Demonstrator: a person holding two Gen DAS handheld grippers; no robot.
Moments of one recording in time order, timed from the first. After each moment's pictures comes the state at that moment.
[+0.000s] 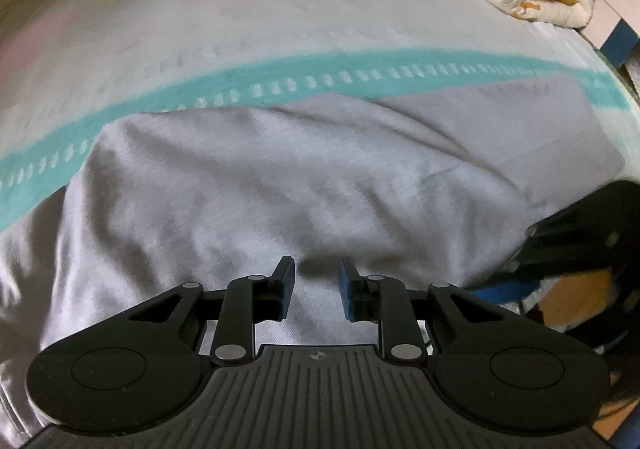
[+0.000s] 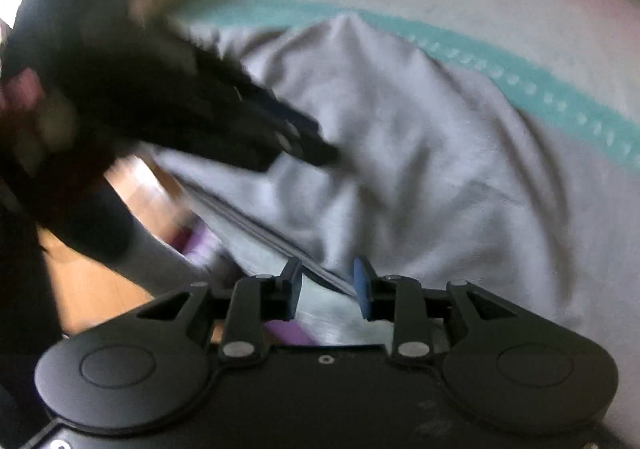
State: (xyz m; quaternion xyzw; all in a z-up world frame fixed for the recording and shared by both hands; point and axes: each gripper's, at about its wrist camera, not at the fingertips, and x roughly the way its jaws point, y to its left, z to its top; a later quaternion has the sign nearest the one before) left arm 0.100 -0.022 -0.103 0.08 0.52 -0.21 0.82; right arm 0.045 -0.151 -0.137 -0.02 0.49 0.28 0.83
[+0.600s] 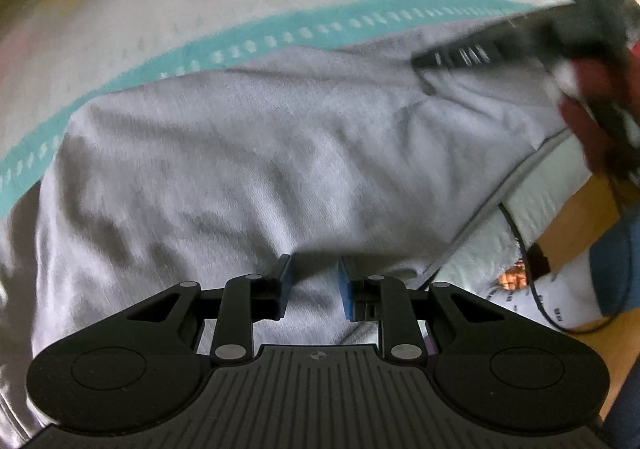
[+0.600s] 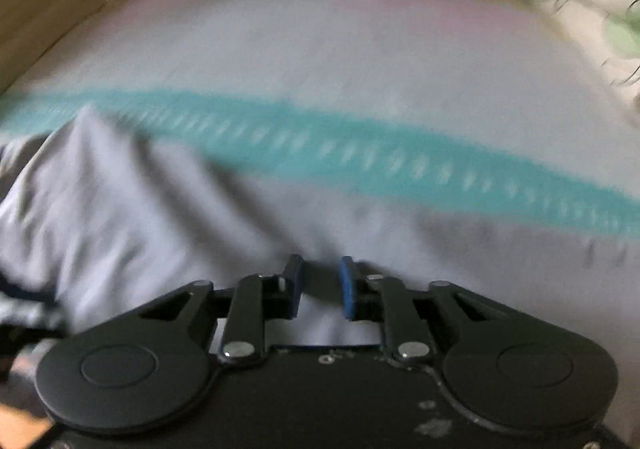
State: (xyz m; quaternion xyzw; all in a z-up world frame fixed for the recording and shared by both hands) left arm 0.076 -0.027 -0.122 0.13 0.54 -0.25 0.79; right arm 0.115 -0.238 -0.143 -0.03 0.42 -0.01 0.91
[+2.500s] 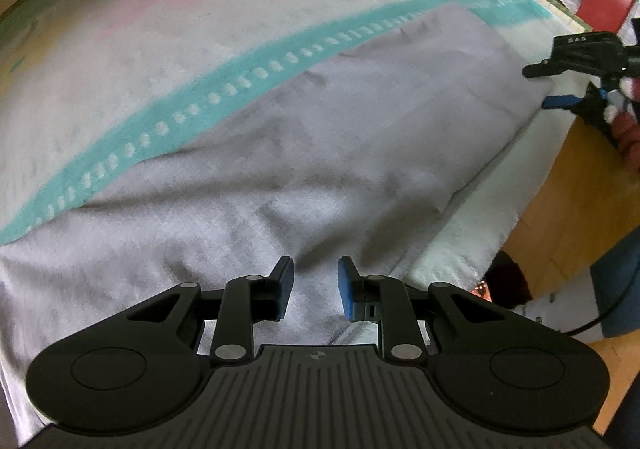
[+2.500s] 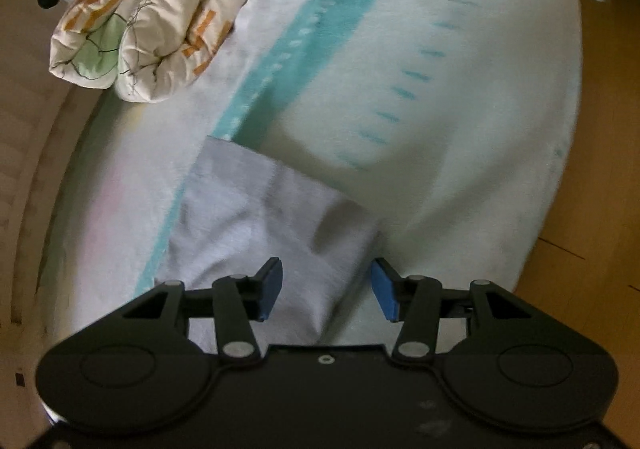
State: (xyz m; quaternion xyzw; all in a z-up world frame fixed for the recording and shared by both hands) left arm 0.079 -0.139 -0.114 0.19 0.49 -0.33 0.79; right arm -0.078 -0.499 -0.162 0.47 0.26 -0.31 0.78
